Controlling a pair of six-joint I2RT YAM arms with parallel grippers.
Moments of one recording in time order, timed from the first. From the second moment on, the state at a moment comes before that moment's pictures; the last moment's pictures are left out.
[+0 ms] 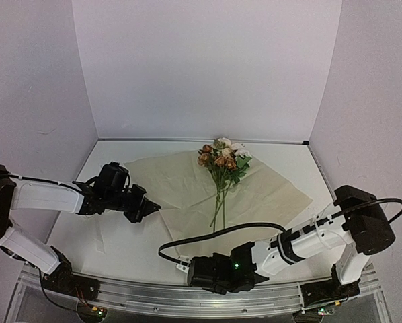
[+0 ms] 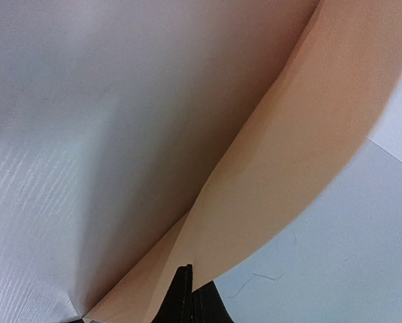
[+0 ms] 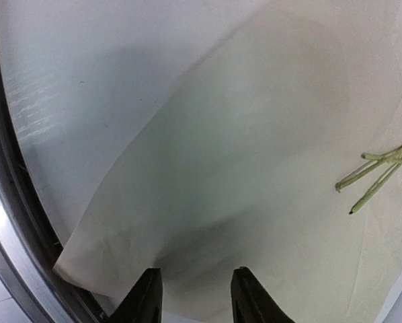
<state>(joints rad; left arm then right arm) -0.65 1.40 0.63 0.08 0.36 -1.67 1.53 1.89 1.09 -0.48 0.50 0.12</state>
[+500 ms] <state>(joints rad) -0.65 1.40 0.57 0.05 0.37 -1.48 1.47 1.85 1.09 -0.50 0.44 0.15</state>
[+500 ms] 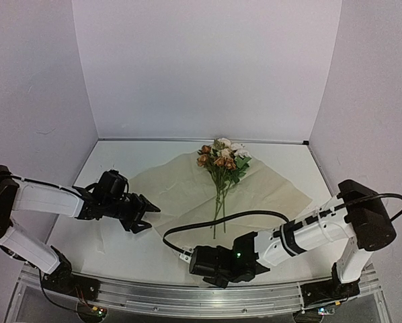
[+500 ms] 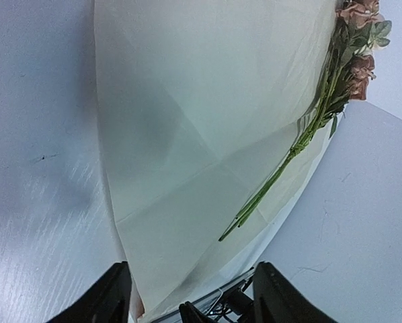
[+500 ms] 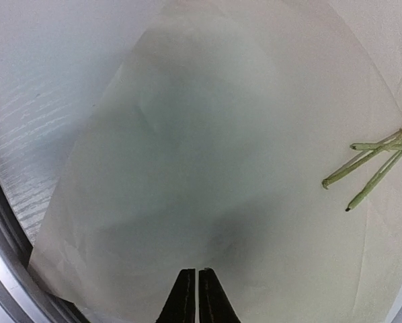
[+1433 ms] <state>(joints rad) -0.97 1.75 0.73 0.26 0.46 -1.51 1.45 1.41 0.82 -0.50 0.59 0.02</state>
